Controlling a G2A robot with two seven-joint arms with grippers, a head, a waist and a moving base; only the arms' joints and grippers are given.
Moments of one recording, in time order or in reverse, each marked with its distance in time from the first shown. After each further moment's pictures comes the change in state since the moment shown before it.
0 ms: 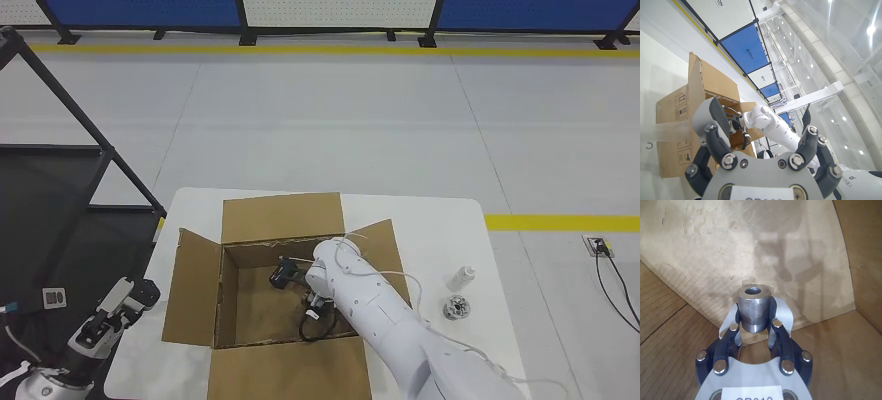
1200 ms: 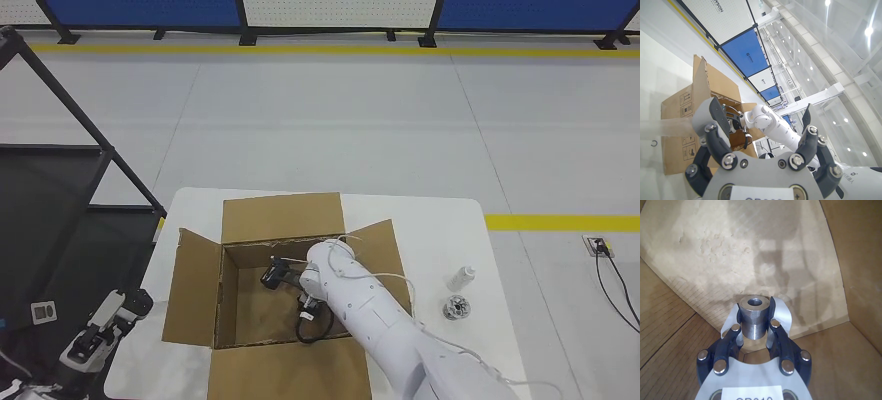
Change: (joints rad) left arm 0.071 -0.016 -0.027 -0.012 0.003 -0.068 0.033; right arm 0.000 -0.024 0.019 0.010 -0.040 -0.022 -0.076
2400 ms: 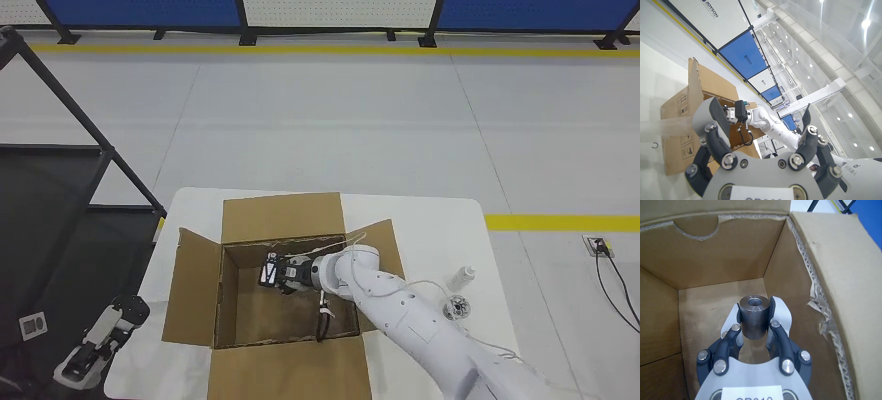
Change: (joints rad) left arm 0.078 -0.021 -0.020 -0.064 0.045 -0.075 0.043; right arm -0.143 0.312 0.014 -0.468 -0.456 -0.139 -0.927
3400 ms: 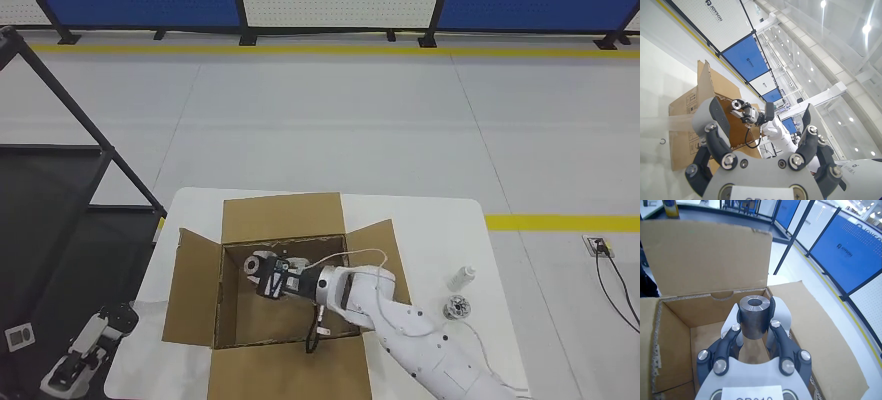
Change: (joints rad) left arm 0.044 -0.010 -0.042 0.037 -0.040 -0.047 -0.029; right arm -0.326 0.182 0.276 -0.606 -0.137 0.133 -0.049
